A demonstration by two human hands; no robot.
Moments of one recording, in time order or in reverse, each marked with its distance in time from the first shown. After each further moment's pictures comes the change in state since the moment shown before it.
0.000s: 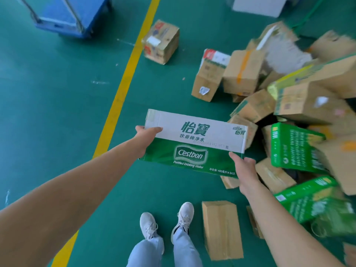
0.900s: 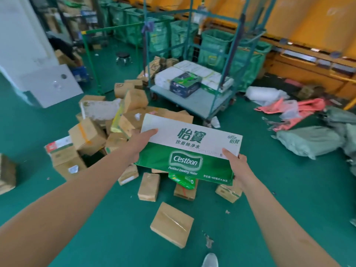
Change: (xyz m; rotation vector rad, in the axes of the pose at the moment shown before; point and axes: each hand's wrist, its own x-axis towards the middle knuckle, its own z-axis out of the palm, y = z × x) left_hand -0.463 0.011 0.223 0.442 -0.826 0.636; right_hand -0.432 0.148 -0.352 0.688 0.728 -0.090
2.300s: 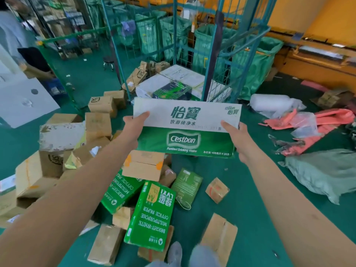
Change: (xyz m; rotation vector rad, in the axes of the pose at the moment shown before) left_hand 0.428 0.264 0.410 -0.102 0.187 0.034; right_hand 0.564 -0.317 -0.156 0.039 -0.154 -0.167
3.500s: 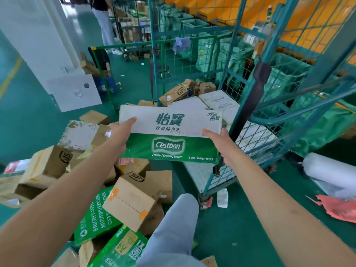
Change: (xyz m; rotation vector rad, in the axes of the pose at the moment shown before) left_hand 0.223 0.168 0.141 -0.271 0.449 -0.019; right_hand 0.429 -0.169 0.083 -0.228 -0.518 -0.039
